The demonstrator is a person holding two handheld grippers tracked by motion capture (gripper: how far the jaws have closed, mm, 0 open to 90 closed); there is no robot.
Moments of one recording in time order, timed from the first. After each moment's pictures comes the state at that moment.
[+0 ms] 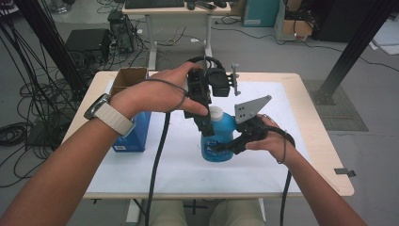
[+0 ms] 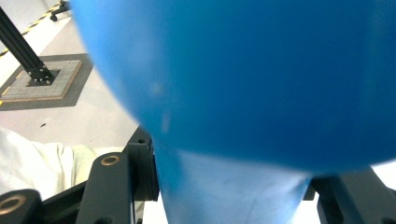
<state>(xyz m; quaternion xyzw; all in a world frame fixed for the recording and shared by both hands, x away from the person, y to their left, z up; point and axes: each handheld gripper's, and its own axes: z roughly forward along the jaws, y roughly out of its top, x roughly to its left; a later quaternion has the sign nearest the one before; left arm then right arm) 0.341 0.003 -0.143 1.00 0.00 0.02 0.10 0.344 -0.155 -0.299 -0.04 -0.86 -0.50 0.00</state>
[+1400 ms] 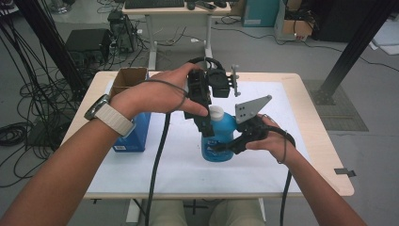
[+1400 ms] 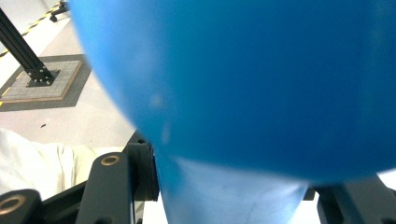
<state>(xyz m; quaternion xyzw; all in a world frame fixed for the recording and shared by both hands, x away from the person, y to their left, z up) 0.340 0.002 -0.145 1.00 0.00 0.02 0.10 0.345 -0.155 -0.300 -0.04 -0.86 -0.50 0.01</state>
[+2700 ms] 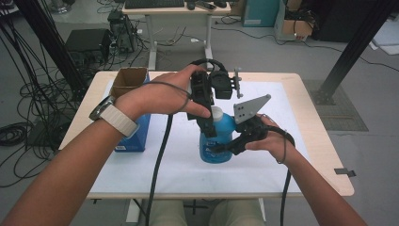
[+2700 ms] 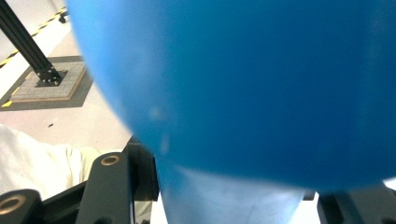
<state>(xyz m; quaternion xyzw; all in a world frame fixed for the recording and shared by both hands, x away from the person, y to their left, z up) 0.342 -0.003 -0.151 0.99 -0.01 0.02 0.10 0.340 -0.151 -0.293 -0.03 -0.86 -0.50 0.02</state>
